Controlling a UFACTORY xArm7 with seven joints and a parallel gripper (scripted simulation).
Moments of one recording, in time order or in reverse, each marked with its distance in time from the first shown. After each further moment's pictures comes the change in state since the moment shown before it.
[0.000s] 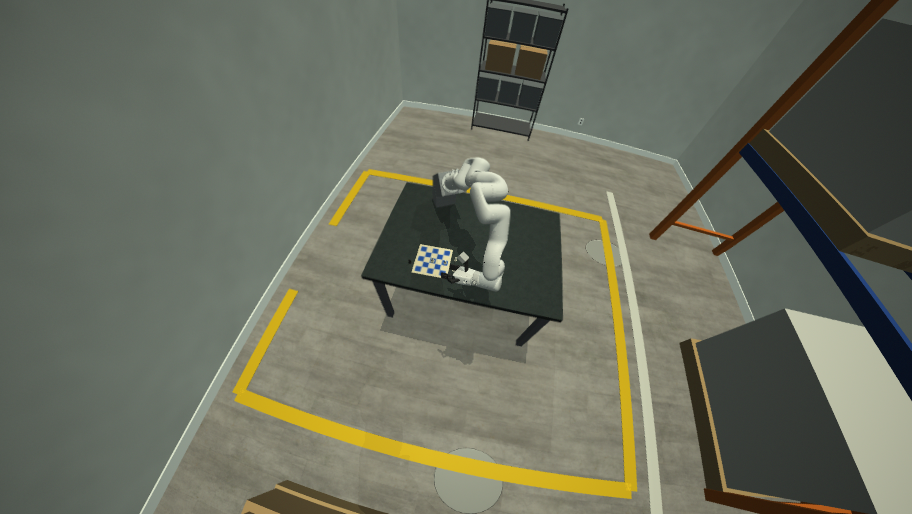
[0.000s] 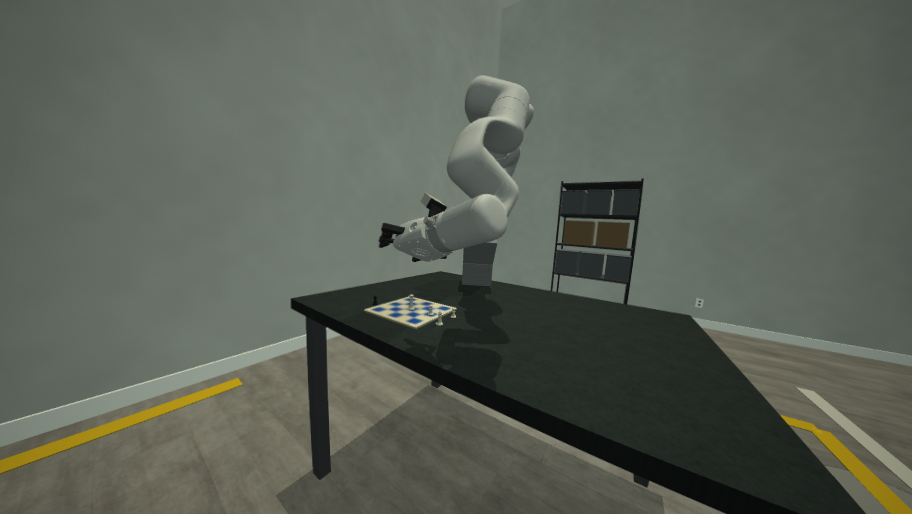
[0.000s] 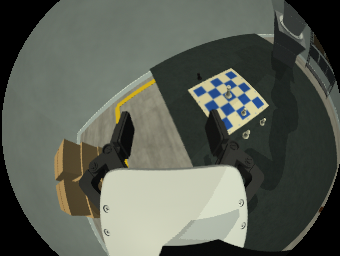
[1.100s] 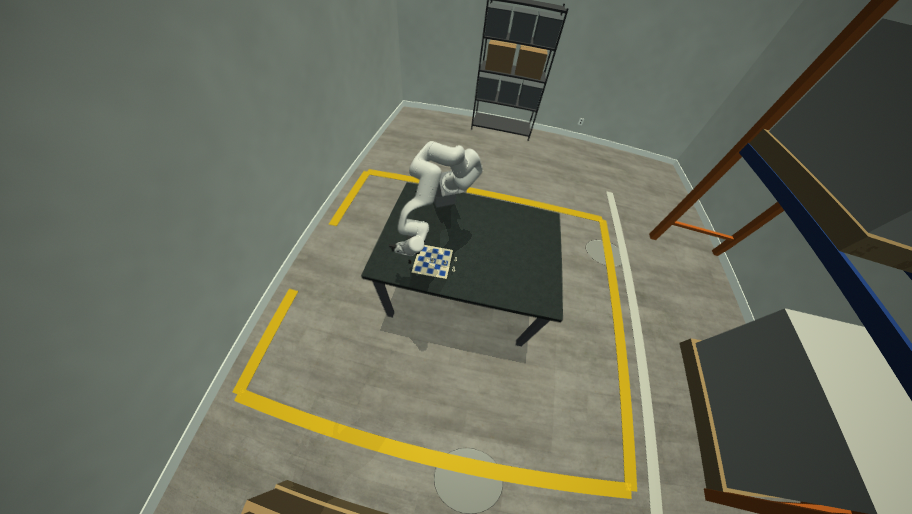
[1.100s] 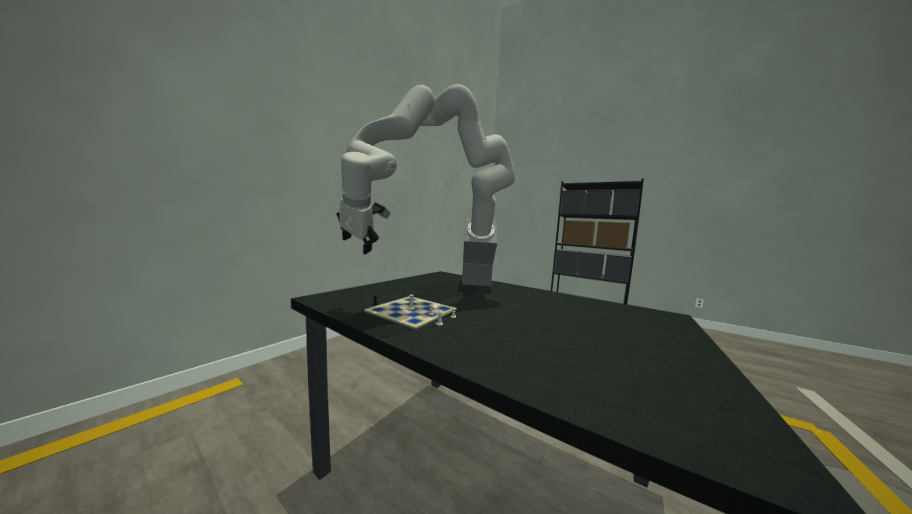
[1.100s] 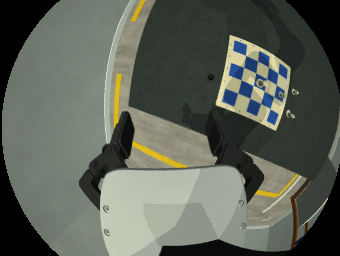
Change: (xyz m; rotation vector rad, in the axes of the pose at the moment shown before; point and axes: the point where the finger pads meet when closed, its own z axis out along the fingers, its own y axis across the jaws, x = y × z) arm 0.067 -0.018 0.273 -0.667 -0.354 0.616
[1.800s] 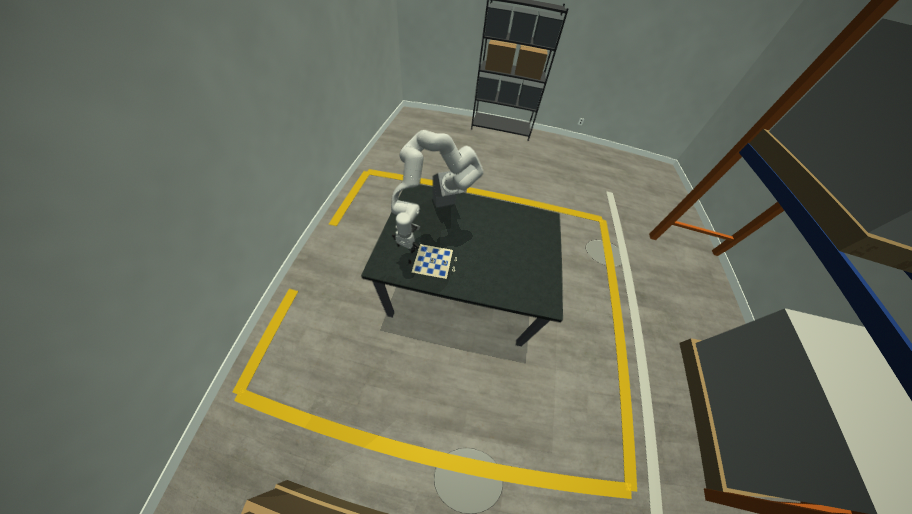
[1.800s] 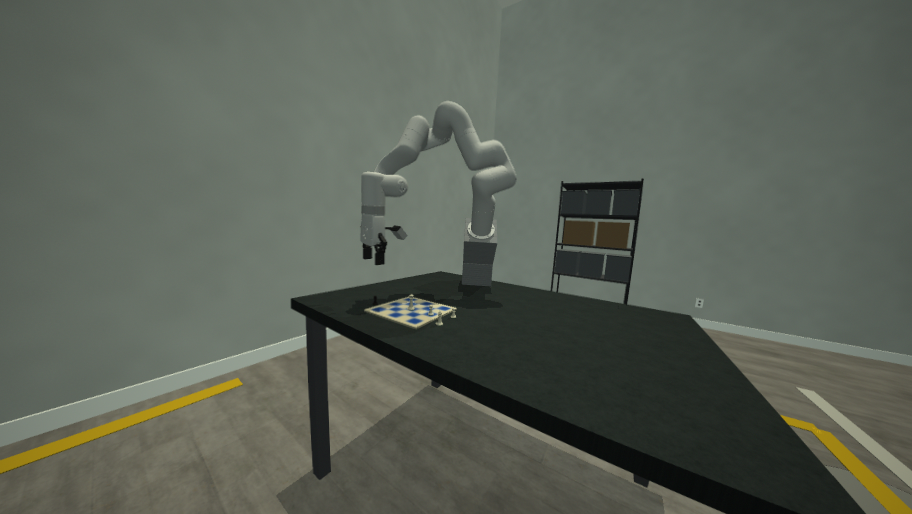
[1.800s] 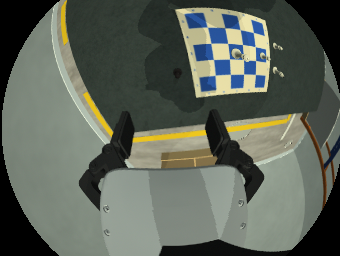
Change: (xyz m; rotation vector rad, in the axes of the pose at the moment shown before) arm 0.036 0.039 0.067 -0.449 -0.275 0.341
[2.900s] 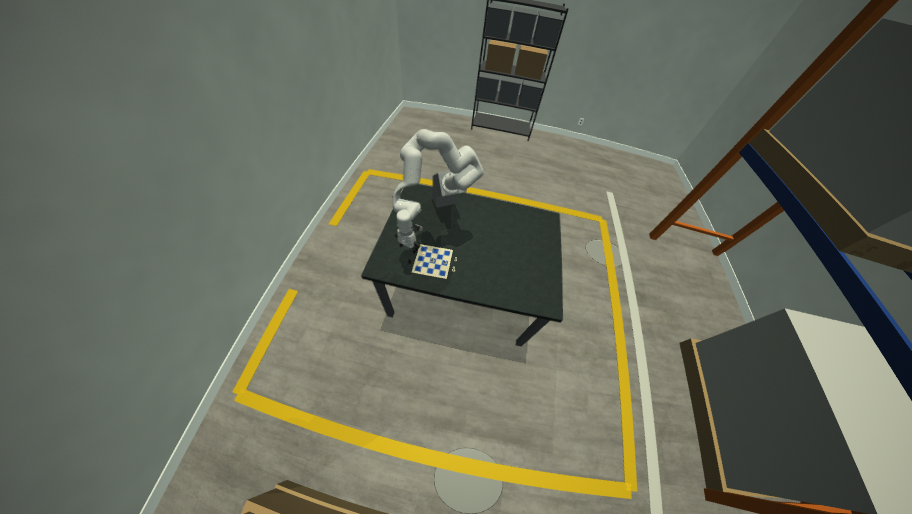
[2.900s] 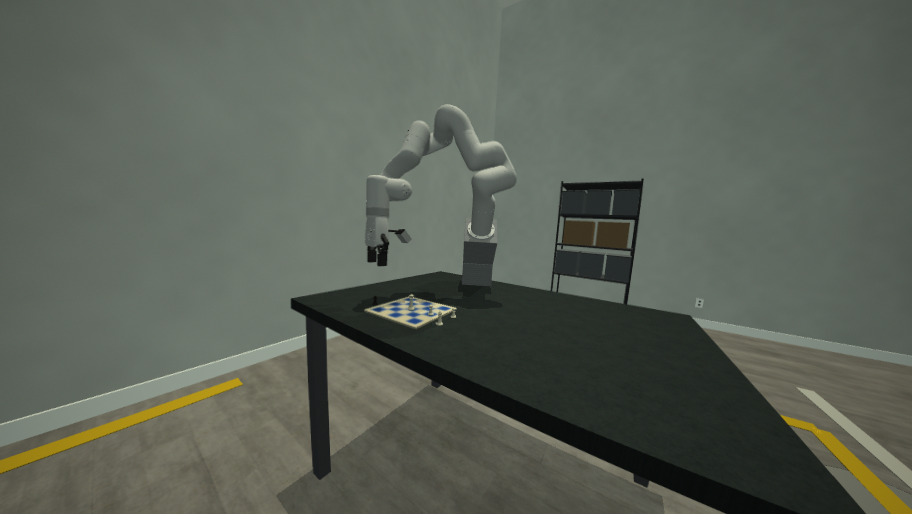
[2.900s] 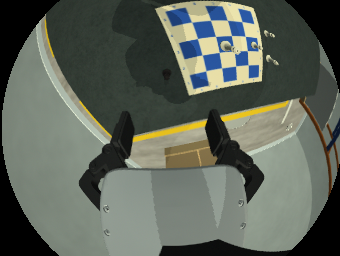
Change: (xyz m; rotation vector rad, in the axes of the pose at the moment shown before) arm 0.007 0.011 0.007 -0.087 -0.054 0.085
